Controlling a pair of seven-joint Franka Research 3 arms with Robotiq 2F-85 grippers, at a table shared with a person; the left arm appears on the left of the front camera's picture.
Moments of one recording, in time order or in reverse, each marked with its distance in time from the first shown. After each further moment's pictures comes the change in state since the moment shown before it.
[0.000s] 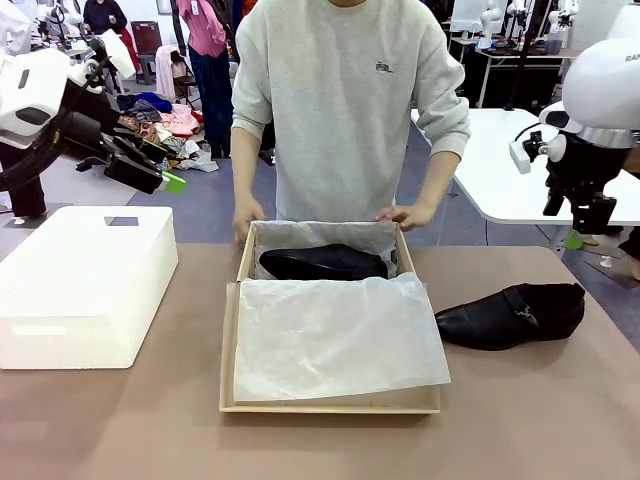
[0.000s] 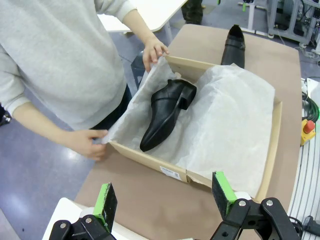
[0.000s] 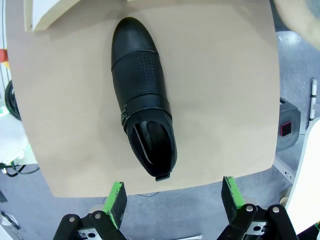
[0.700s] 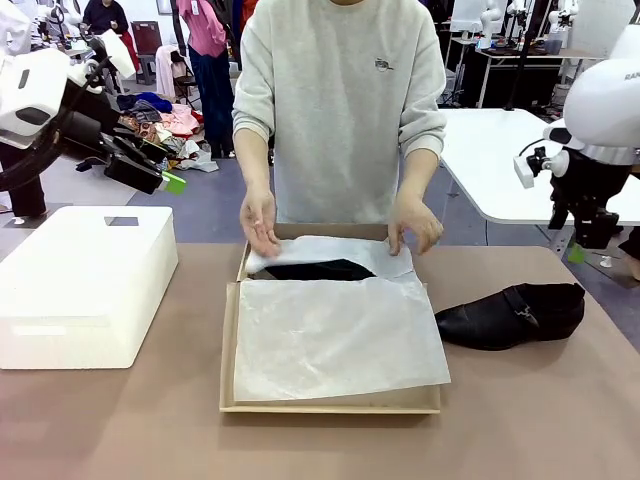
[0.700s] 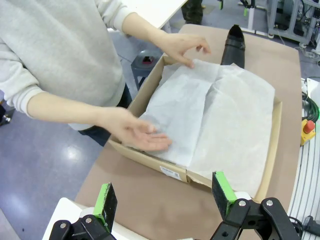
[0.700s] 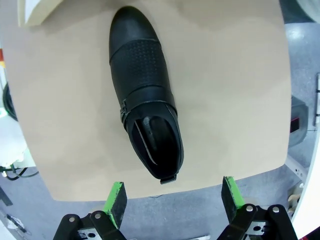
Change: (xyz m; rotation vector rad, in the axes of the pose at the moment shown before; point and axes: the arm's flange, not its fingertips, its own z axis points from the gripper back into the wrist) left arm 0.000 0.000 0.000 0.000 0.000 0.000; right arm -0.018 0.003 -0.031 0.022 0.001 -0.039
